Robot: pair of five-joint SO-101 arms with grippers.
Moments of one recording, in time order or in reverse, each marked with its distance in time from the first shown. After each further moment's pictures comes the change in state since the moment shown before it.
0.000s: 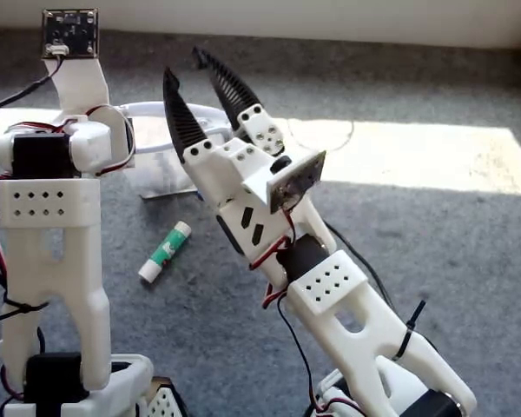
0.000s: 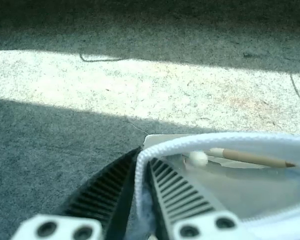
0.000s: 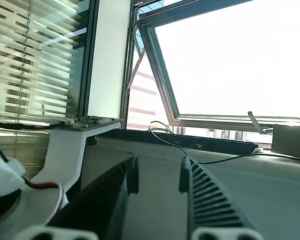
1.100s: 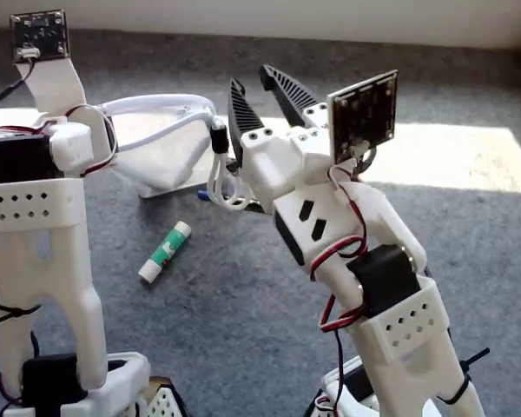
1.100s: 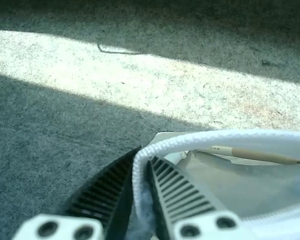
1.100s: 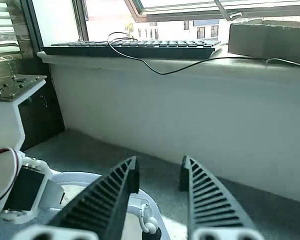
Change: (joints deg) left arm -5.2 -1.2 0.4 0.1 2.1; right arm 8.1 -12.1 -24.3 65.7 -6.7
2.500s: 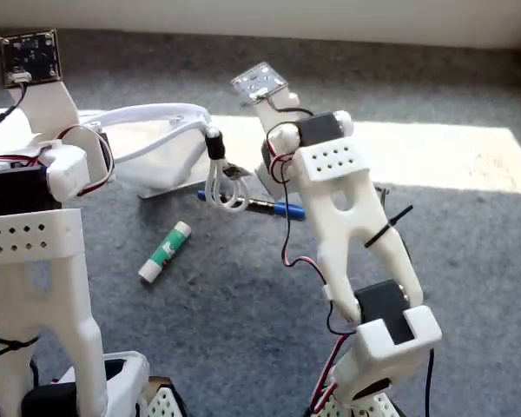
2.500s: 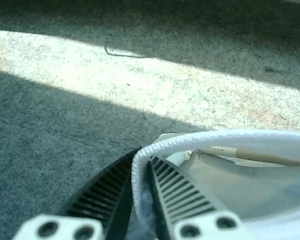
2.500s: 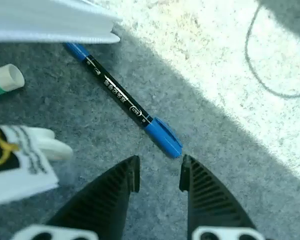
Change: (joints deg) left arm -1.6 -10.6 12.0 -5.6 0.1; right arm 10.3 52.8 -27.5 45.3 23.6
